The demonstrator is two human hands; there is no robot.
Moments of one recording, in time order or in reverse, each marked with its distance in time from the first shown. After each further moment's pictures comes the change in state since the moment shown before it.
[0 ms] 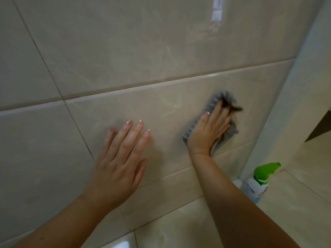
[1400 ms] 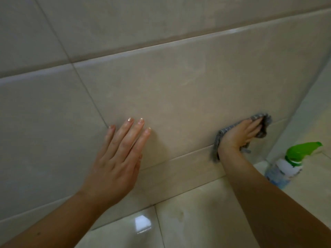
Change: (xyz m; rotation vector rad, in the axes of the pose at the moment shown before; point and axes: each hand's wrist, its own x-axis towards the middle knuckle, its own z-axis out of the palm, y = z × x) left_hand -0.059 -0.014 -0.004 0.012 -0.102 0.016; right_hand -0.041 0.099 -0.007 0.117 -0.212 0.460
